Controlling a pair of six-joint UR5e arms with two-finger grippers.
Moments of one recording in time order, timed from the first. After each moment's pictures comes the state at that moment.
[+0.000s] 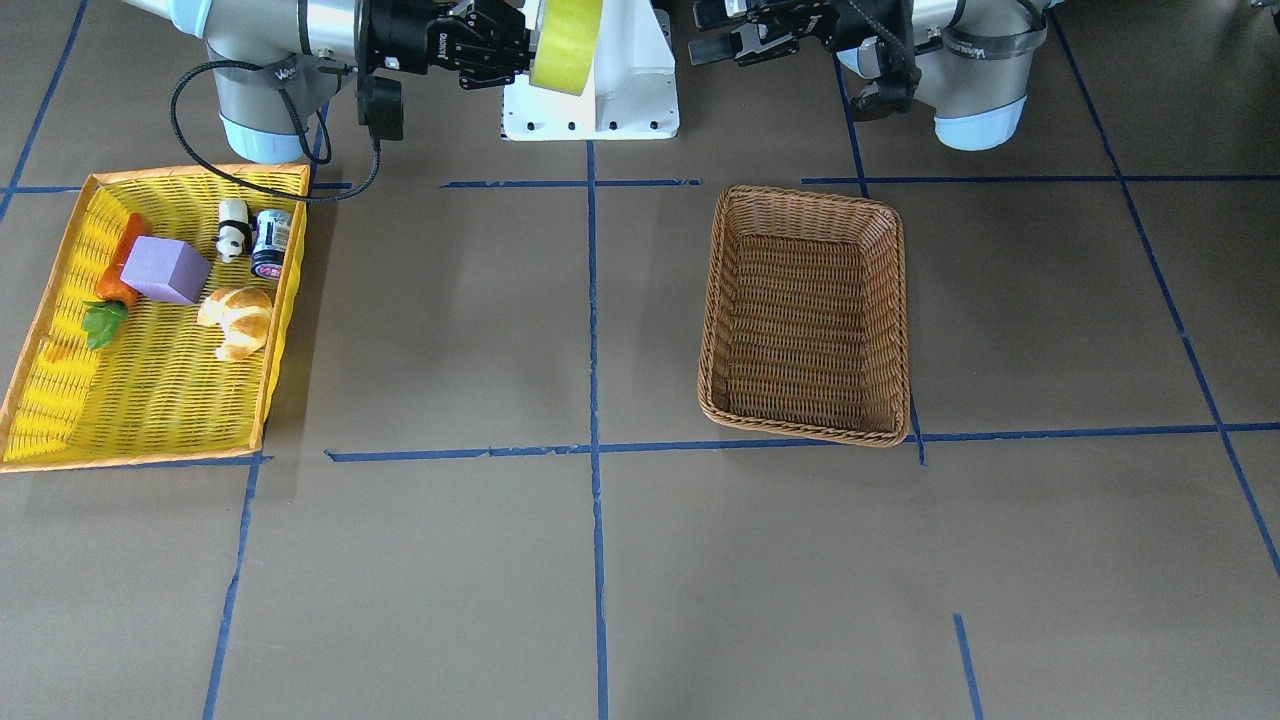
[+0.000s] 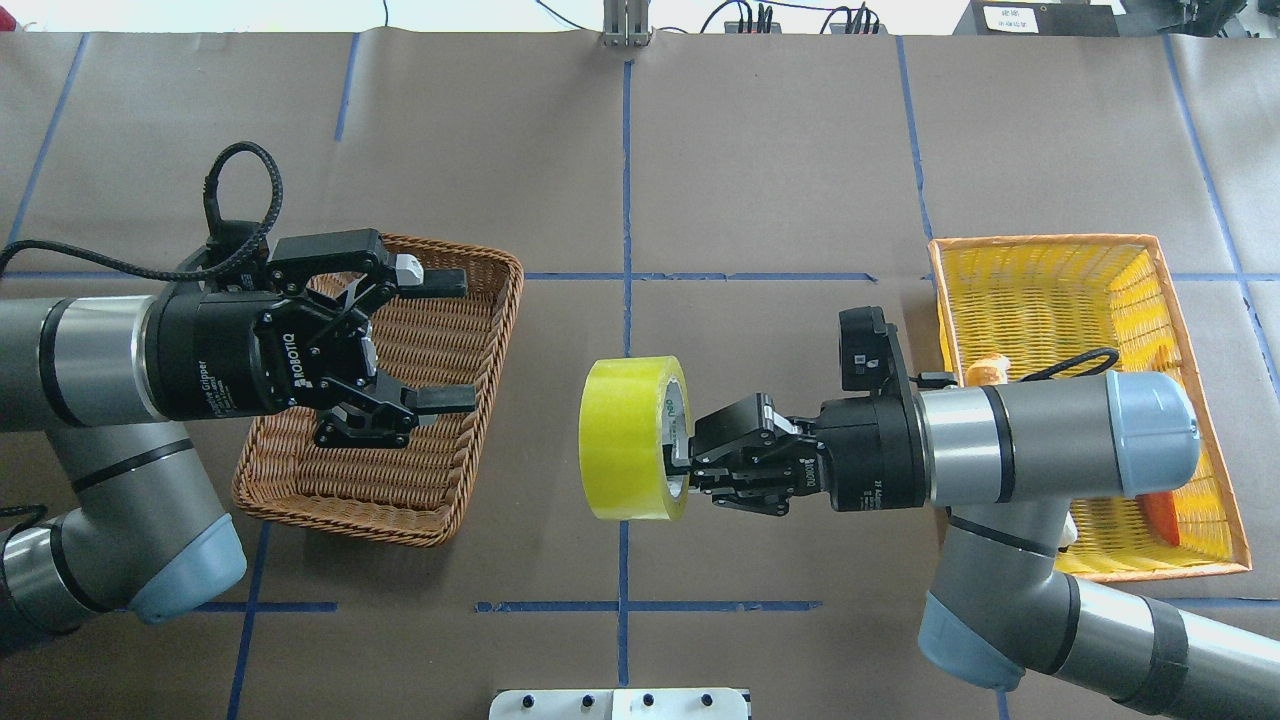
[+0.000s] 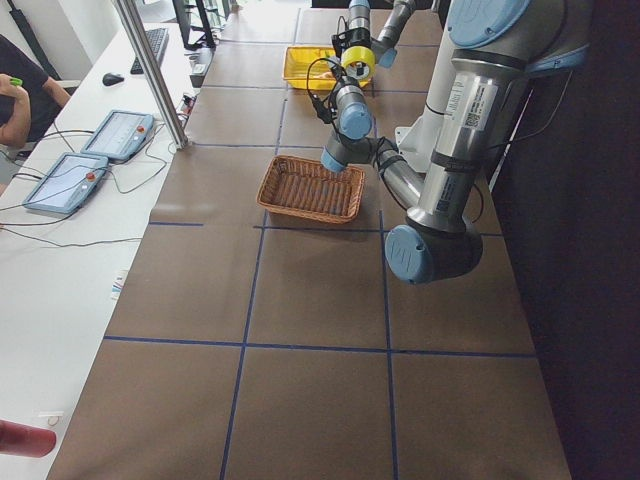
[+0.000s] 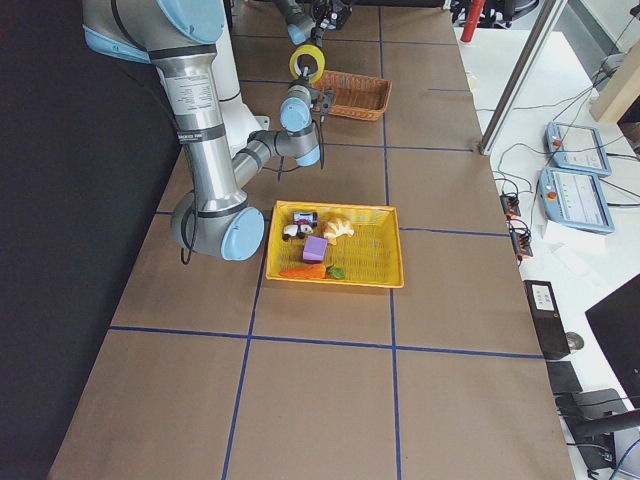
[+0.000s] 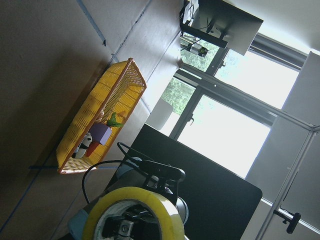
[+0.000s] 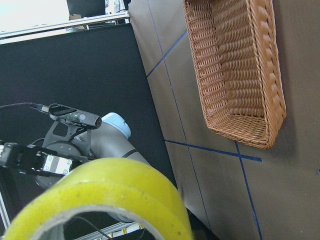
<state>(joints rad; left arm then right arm) -0.59 -1.88 -1.87 -3.21 -1.91 -2.46 0.43 -1.25 1.81 0.00 1.95 2.06</state>
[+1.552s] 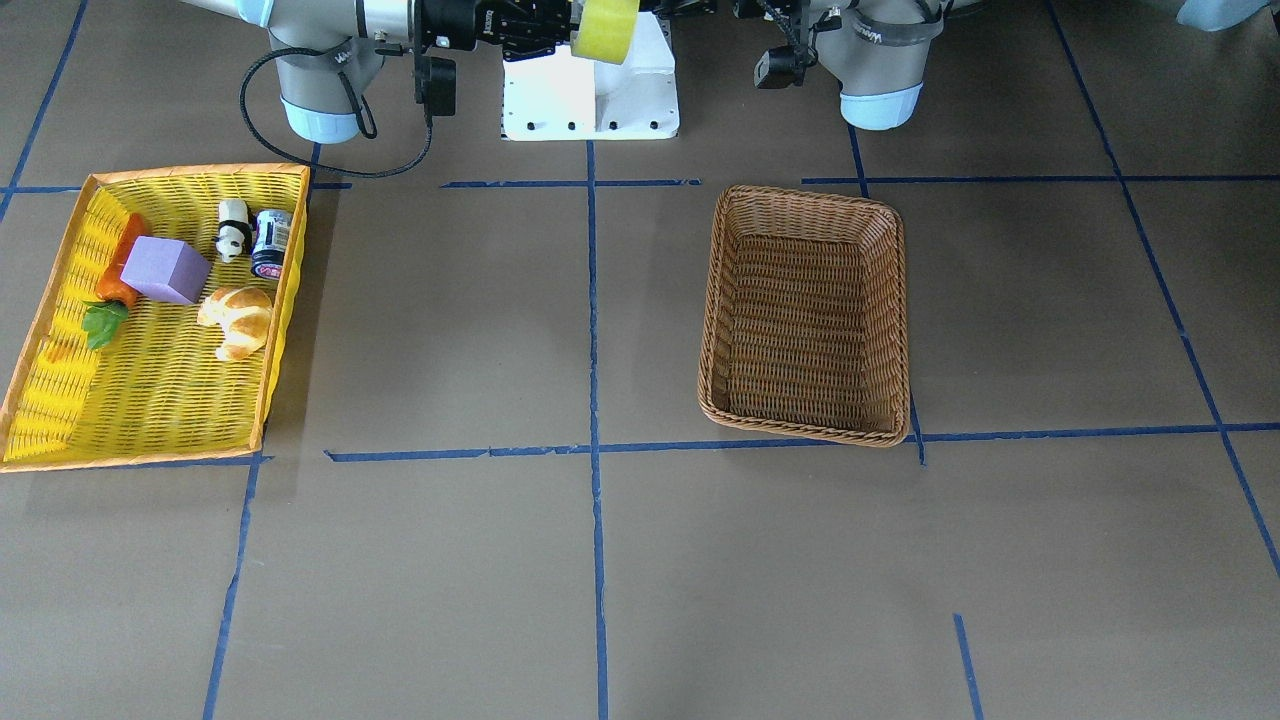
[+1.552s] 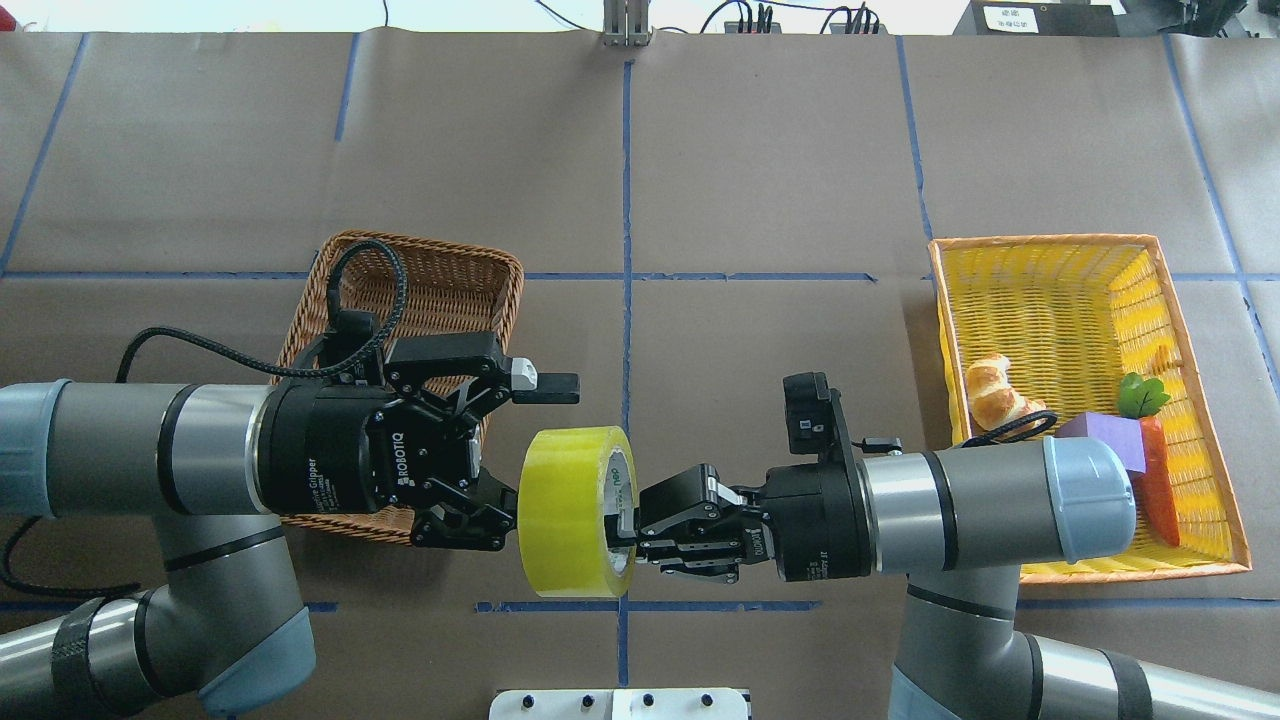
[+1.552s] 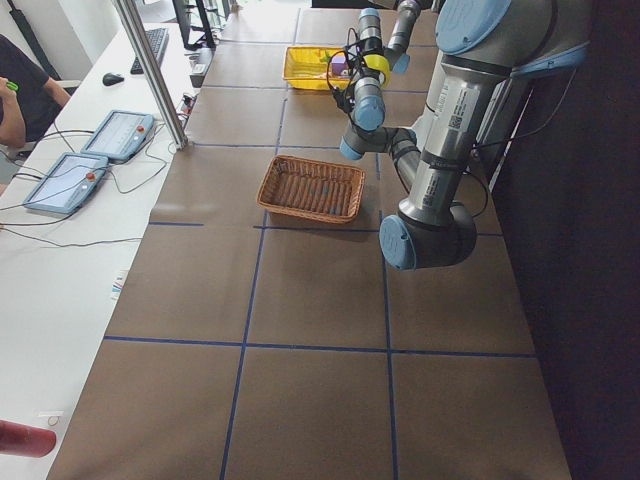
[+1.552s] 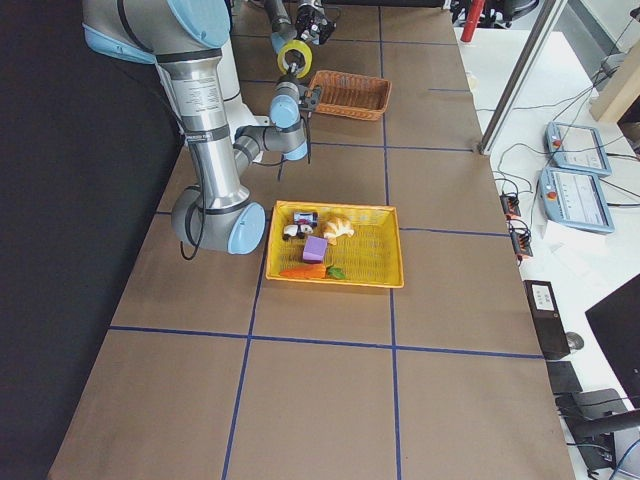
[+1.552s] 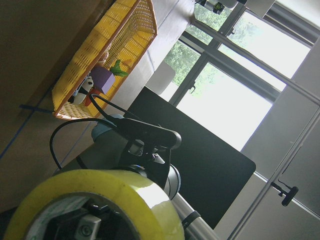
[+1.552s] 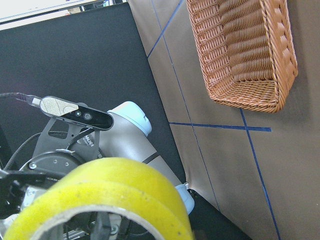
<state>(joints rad) -0.43 -1.96 -1.86 -3.20 -1.86 -2.46 0.32 -1.22 1.80 0.00 1.88 2.06</state>
